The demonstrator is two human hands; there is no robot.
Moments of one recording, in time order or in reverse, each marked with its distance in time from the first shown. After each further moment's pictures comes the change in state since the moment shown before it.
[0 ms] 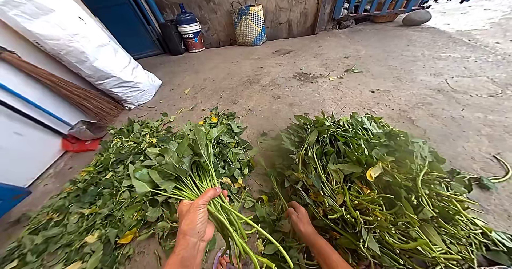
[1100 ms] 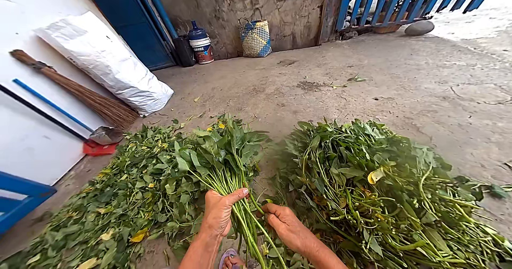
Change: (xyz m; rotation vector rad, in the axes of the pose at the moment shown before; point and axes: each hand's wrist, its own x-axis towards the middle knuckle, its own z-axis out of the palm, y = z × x) left_hand -0.008 -0.014 0.002 0.090 -0.346 0.093; right_hand -0.094 -0.129 -0.013 0.063 -0.358 -0.590
